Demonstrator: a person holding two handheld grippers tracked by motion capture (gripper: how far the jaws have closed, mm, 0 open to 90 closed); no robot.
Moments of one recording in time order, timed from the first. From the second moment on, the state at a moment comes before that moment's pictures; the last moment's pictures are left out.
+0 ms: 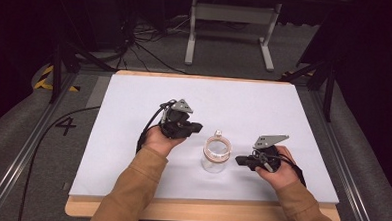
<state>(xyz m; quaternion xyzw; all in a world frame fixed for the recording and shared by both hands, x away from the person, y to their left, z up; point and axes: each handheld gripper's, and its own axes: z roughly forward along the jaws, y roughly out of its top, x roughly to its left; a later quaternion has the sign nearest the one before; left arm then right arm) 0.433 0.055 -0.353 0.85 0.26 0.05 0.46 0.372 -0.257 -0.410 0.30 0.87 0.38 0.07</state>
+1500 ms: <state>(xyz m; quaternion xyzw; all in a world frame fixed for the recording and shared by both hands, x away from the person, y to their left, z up) 0.450 0.017 -0.374 0.84 0.20 0.02 0.51 0.335 -0.234 -0.401 0.26 0.86 0.43 0.07</state>
